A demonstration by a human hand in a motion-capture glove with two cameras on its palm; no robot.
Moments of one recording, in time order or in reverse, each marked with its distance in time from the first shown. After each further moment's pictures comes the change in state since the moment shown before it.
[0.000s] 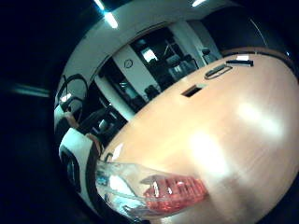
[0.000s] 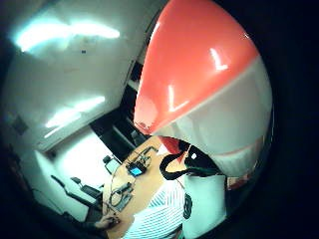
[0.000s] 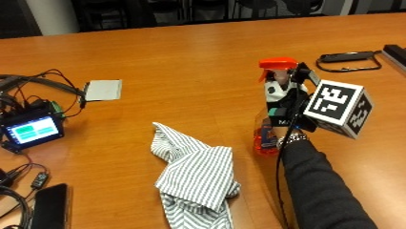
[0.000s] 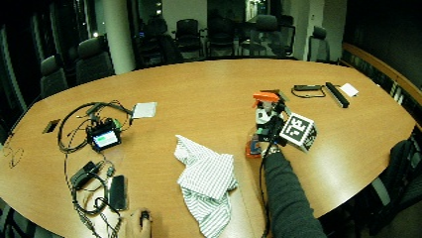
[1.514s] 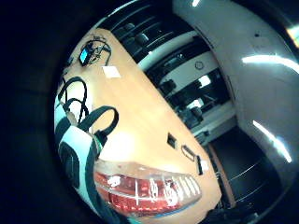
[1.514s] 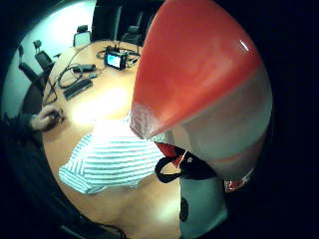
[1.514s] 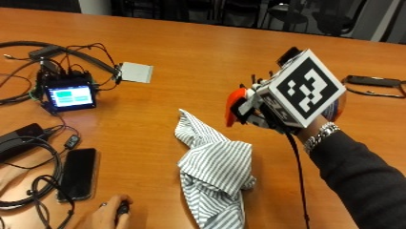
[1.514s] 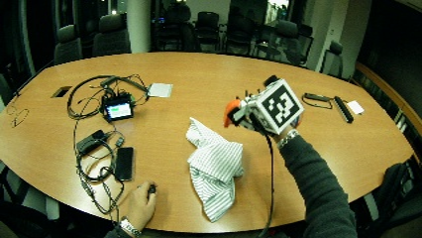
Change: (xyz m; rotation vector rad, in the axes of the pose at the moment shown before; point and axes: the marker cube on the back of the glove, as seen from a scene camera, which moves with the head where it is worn) arm -0.099 0.033 -0.022 -0.349 0.577 -1.220
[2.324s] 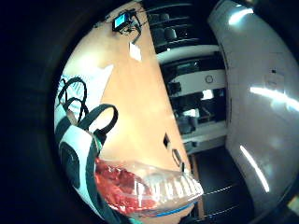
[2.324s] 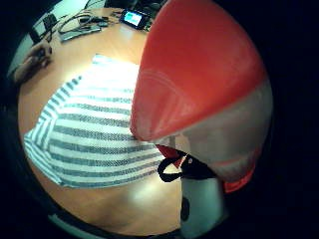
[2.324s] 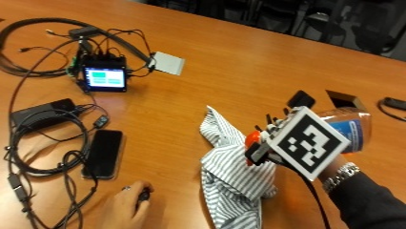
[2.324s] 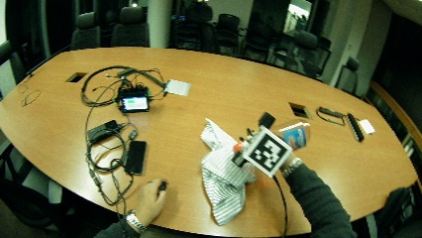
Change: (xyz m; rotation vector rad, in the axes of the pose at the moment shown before) arm -0.019 0.099 0.004 -0.255 0.194 -0.130
